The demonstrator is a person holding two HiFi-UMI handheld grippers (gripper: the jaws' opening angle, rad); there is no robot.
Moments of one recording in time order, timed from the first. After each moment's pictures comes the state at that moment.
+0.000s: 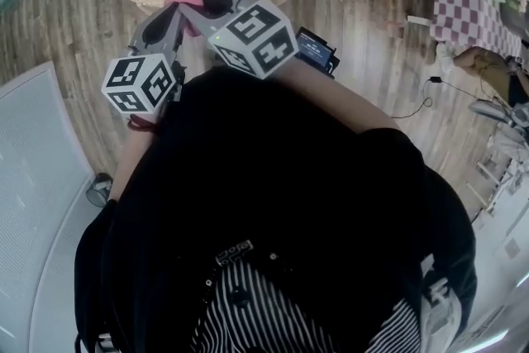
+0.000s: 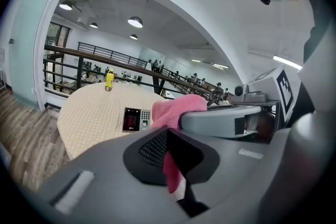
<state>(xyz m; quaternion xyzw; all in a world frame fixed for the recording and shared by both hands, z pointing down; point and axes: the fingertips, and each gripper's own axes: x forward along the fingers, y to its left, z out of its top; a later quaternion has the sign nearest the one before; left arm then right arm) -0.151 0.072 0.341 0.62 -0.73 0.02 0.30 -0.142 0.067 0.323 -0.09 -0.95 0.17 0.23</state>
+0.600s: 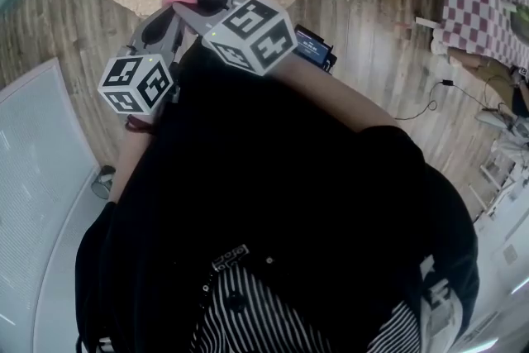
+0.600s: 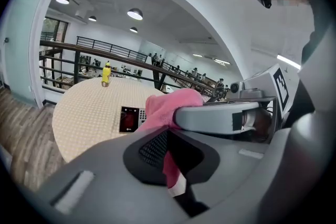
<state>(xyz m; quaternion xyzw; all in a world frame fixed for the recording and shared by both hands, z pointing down) -0.167 0.003 0.354 0.62 -0.71 0.04 0.33 -0.169 0.001 0.330 -0.12 -0.95 0.21 0.22</state>
